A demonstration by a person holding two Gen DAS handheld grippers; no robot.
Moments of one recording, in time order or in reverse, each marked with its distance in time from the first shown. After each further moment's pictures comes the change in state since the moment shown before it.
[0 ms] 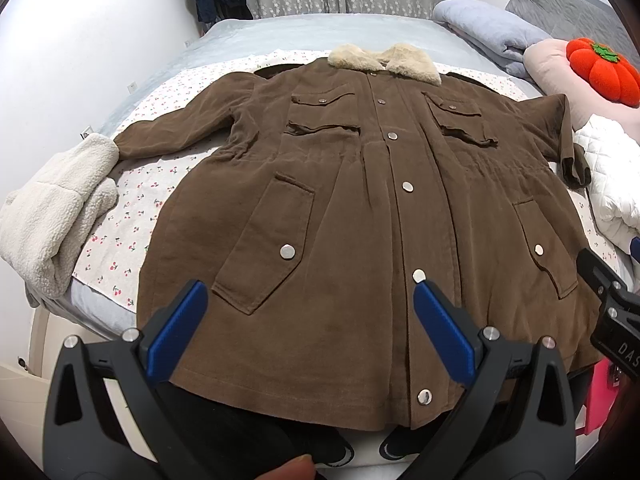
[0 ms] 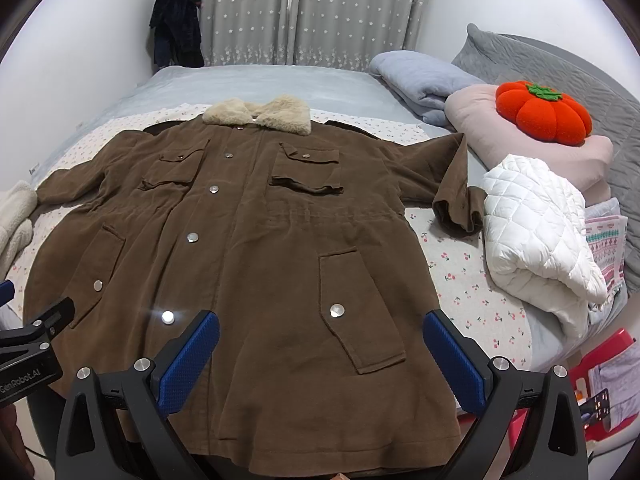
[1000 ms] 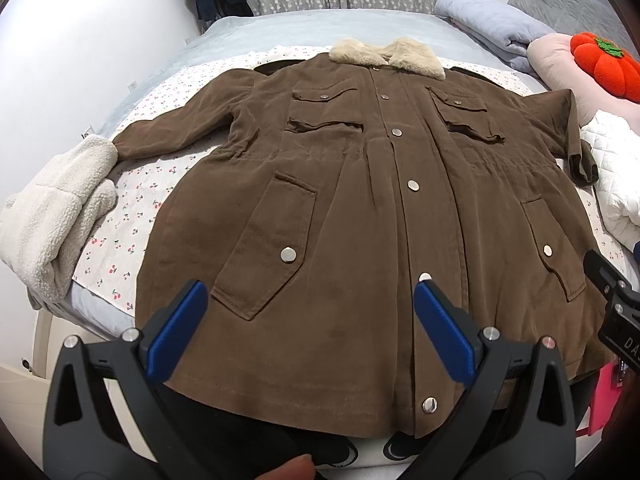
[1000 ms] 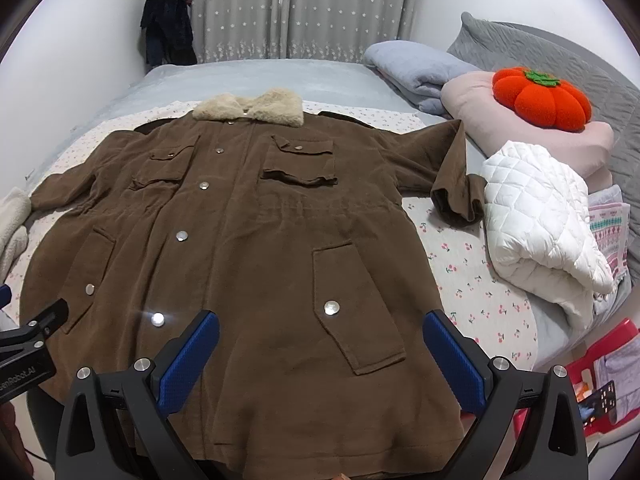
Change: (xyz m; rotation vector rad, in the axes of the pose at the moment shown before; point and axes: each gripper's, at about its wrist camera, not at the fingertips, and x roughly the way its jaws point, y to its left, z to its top) left arm 0.011 -0.001 0.006 0.009 0.017 0.013; right arm 0.013 -0.009 -0.001 0.029 0.028 0.002
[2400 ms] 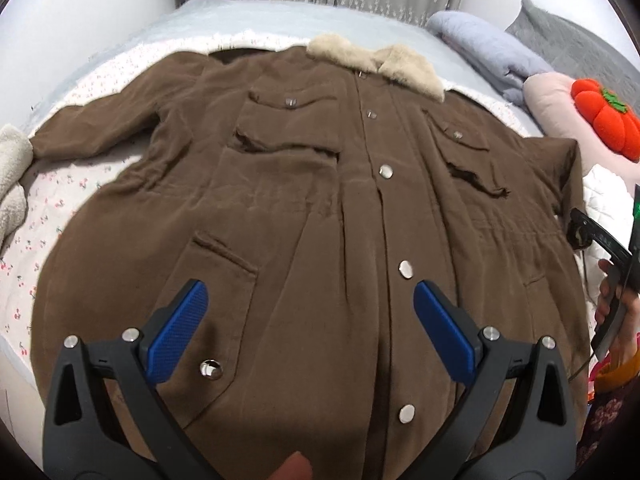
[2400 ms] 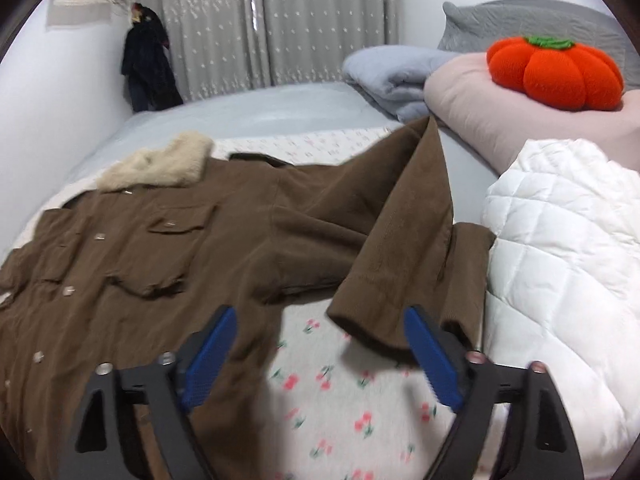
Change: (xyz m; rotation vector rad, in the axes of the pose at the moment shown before) left arm 0.107 -0.010 0.066 -0.107 0.036 -0.204; right arm 0.204 -0.178 0.103 0.076 -0.083 0.087
